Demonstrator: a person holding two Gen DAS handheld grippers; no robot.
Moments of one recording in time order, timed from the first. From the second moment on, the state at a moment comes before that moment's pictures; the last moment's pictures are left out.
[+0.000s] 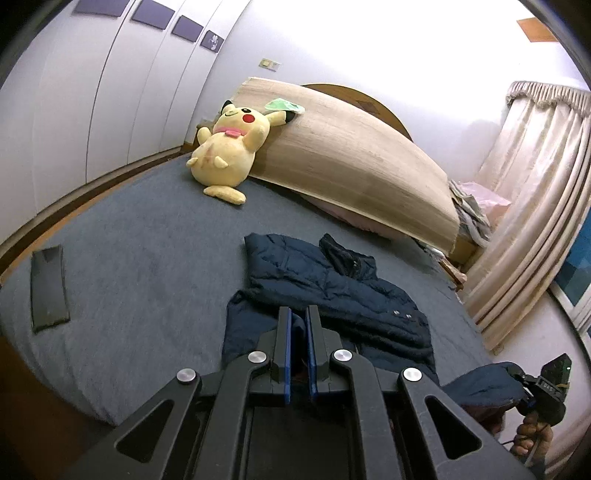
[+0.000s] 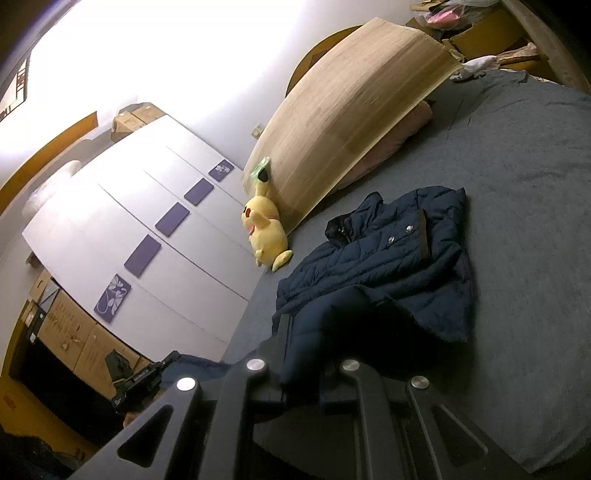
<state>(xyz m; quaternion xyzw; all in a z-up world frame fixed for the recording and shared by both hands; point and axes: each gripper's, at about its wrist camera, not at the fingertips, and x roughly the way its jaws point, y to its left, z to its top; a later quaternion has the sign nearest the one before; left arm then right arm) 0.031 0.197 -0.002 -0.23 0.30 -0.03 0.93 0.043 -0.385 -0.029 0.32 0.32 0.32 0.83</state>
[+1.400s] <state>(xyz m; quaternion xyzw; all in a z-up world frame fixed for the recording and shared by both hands) 0.208 0.174 -0.005 -0.15 0.32 0.04 0.93 0.186 -0.354 -0.029 0.34 0.32 0.25 0.85</state>
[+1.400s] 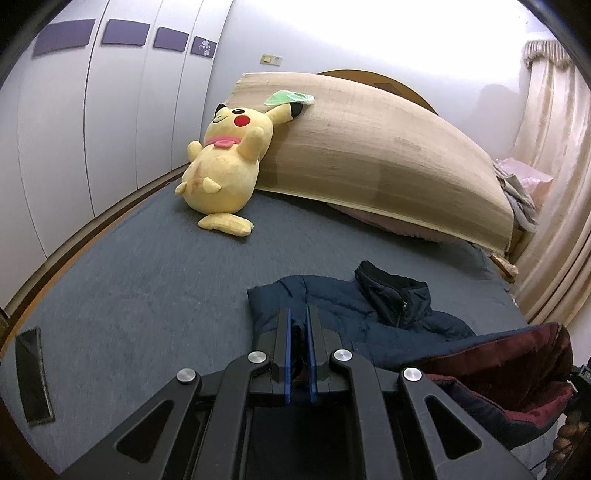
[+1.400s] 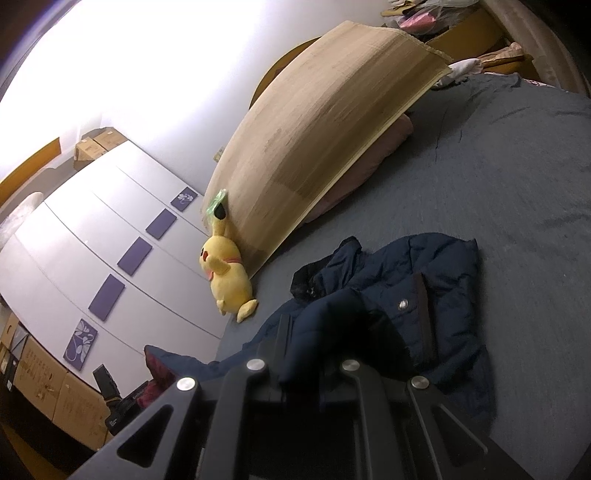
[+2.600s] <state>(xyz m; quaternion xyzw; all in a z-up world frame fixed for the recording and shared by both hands) 0.361 0.170 -0.027 -0.11 0.37 0.04 0.92 0.326 -0.339 -0.025 0.35 0.35 0.18 0.85</state>
